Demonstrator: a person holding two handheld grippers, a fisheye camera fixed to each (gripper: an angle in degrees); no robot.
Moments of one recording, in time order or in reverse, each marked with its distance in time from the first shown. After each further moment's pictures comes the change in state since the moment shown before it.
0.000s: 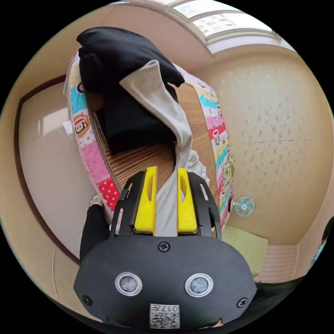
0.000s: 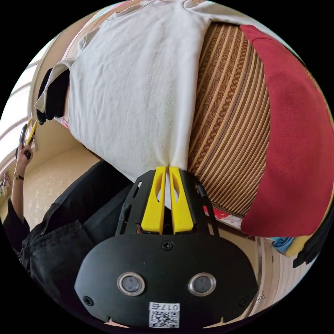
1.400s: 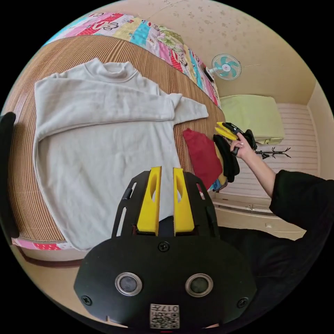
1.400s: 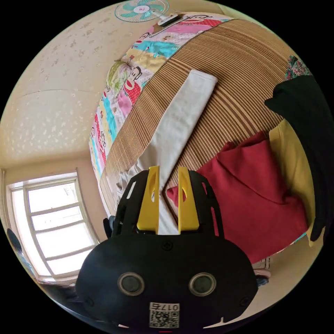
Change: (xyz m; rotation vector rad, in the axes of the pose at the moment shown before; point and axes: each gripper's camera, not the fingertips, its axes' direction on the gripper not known) left arm 0.132 0.338 0.280 -0.910 -0.072 0.798; right arm 0.220 -0.025 -0.209 0.813 -0.571 0.694
